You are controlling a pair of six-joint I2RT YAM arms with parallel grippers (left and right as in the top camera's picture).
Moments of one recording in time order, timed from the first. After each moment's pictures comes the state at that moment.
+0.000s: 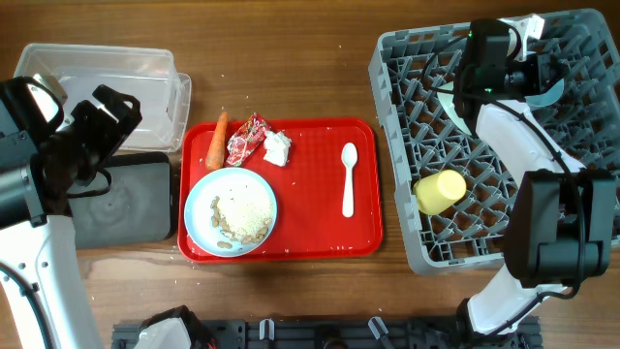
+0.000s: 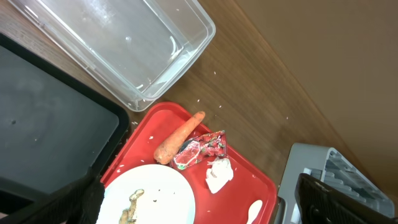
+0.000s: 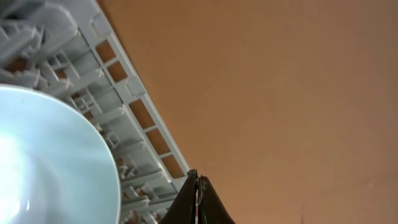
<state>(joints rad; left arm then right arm) 0.35 1.23 1.42 -1.08 0.30 -0.52 0.02 1.87 1.24 0.09 1.31 -0.55</state>
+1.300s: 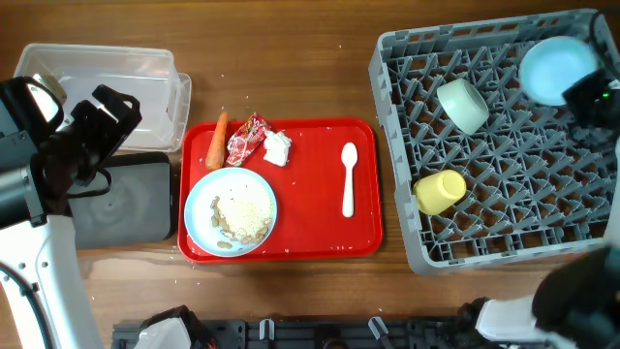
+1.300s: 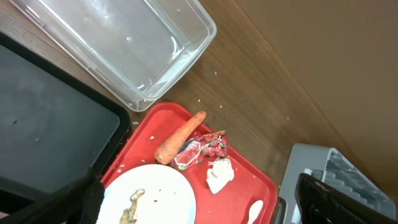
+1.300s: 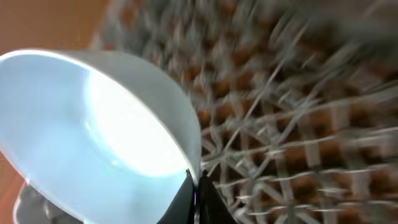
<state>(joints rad) 0.35 1.23 1.42 -1.08 0.29 -0.52 -0.51 1.58 1.45 -0.76 -0.10 0.47</state>
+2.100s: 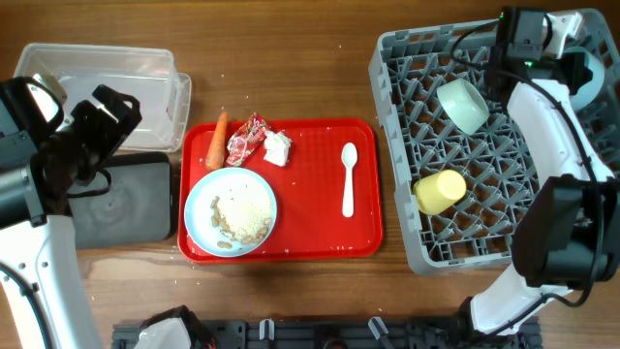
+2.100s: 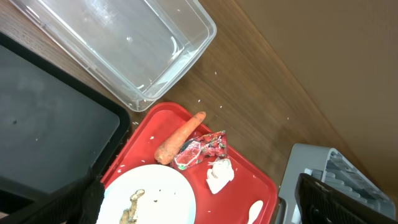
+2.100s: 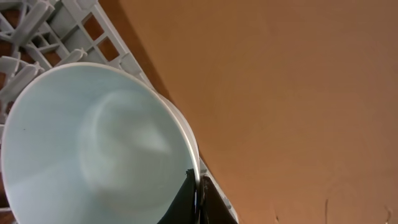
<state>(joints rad) 0.35 1.23 1.42 -1.08 0.29 -0.52 -0.08 1.87 1.46 -0.47 1.19 -0.19</state>
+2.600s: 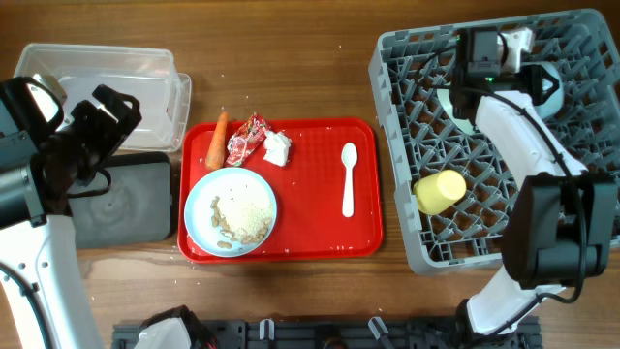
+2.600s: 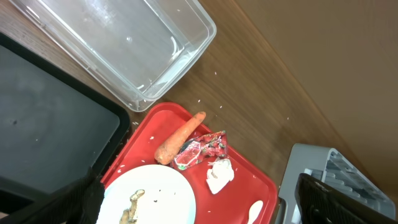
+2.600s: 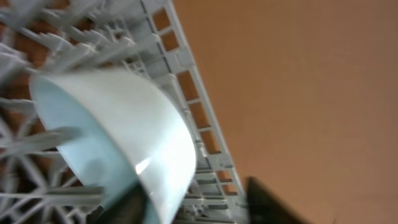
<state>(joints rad) 0.35 1.23 1.42 -1.08 0.29 -0.52 0.05 1.87 1.33 -0.43 1.17 -0.20</state>
